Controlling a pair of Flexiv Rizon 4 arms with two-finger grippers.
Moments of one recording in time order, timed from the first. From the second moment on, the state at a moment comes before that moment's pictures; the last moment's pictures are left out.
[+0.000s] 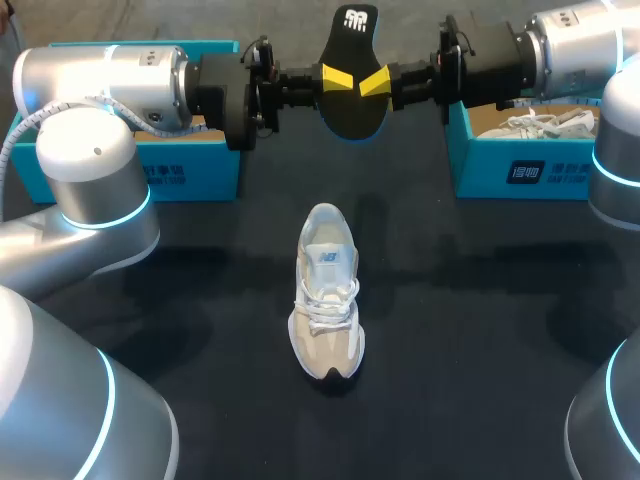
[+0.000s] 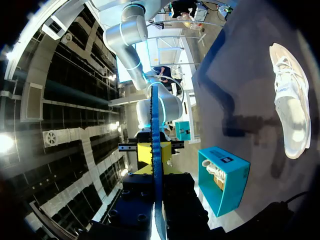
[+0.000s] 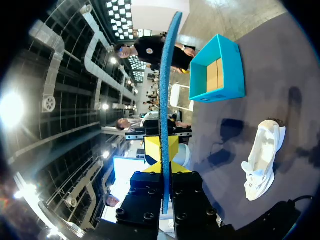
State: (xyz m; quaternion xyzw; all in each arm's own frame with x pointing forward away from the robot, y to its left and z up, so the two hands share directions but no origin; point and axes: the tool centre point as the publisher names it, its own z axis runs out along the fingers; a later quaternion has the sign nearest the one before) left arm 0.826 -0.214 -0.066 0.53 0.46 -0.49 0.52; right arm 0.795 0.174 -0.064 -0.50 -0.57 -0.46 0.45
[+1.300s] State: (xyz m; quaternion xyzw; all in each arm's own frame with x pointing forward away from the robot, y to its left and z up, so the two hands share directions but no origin) left arm 0.825 -0.117 -0.105 0.62 0.47 -0.45 0.44; right arm 0.796 0.160 -0.053 -0.50 -0.60 -0.47 0.41
